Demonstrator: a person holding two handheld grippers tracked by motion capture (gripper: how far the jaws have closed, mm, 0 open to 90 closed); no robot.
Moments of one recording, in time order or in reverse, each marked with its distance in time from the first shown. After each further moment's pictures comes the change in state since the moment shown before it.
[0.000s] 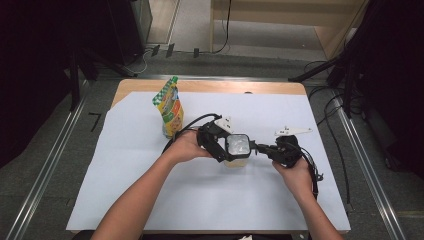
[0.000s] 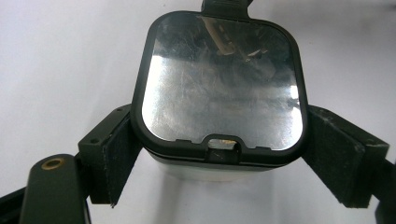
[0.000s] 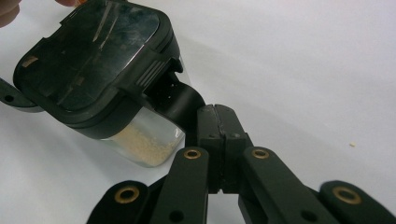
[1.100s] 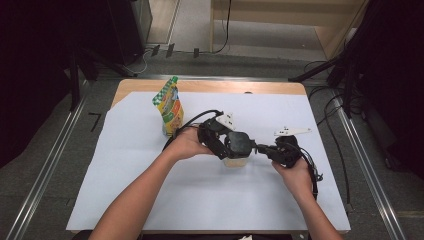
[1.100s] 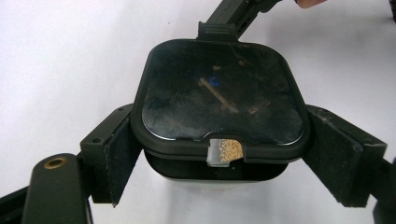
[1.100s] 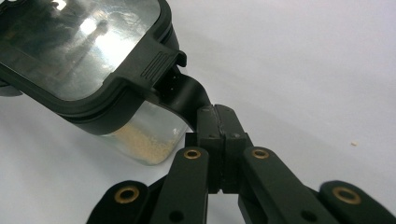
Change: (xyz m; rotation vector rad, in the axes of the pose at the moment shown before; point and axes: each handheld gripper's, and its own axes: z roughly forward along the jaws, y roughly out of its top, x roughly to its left) left arm -0.004 0.014 -0.011 -0.017 0.022 0.015; right arm 0.000 0.000 0.001 -0.001 -0.004 -0.002
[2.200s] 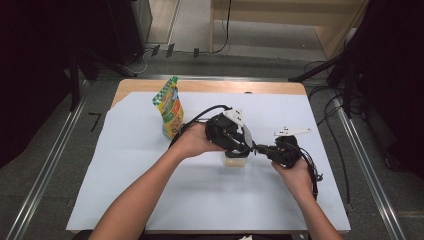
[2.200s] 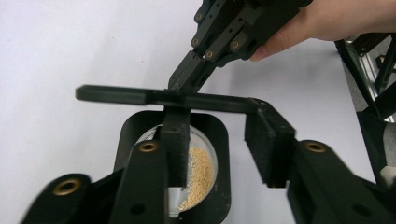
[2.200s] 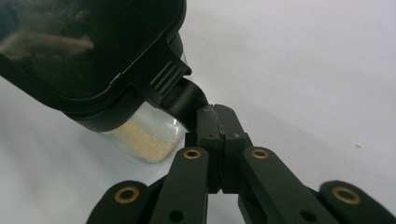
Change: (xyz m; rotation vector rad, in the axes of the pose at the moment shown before) left arm -0.013 0.033 -0.013 -0.040 -0.087 0.013; right arm 0.001 0.000 0.000 0.001 0.015 -0.003
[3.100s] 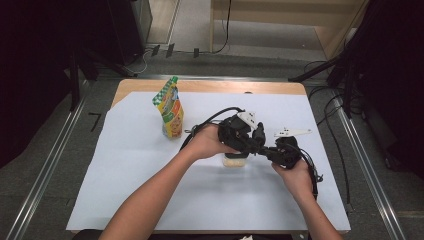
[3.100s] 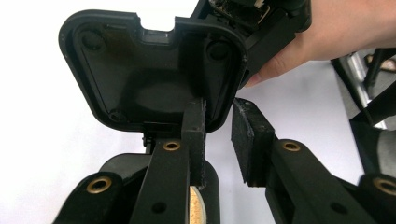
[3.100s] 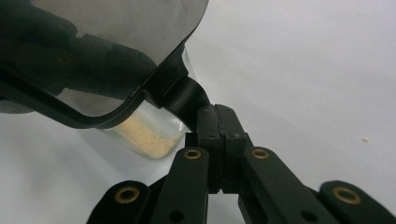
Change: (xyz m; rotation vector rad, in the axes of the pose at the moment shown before) left arm -0.001 0.017 0.024 0.005 -0.053 -0.014; right arm 0.000 -0.003 0.000 0.005 0.014 0.016
